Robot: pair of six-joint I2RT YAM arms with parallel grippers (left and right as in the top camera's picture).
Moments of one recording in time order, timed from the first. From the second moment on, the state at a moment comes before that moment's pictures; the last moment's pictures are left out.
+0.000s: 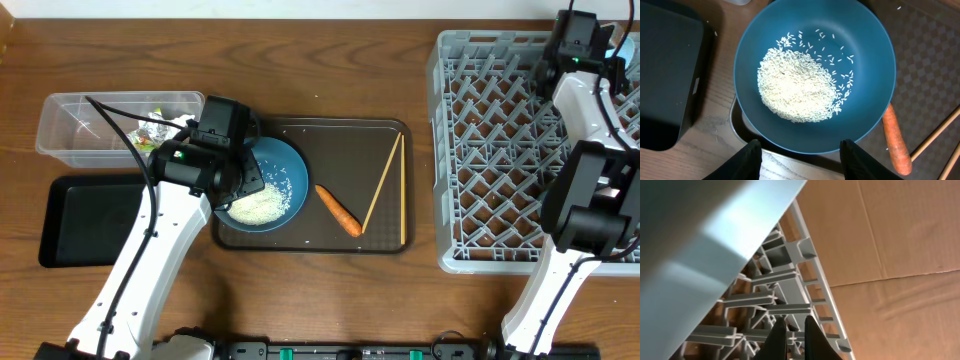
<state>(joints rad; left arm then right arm) -0.26 1.39 1.21 -1.09 -0.08 -0.62 -0.20 2.26 1.82 -0.45 1.04 -0.26</state>
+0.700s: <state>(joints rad) -0.26 1.39 1.21 -1.09 -0.08 -0.62 -0.21 2.18 1.82 -0.58 0.54 -0.17</state>
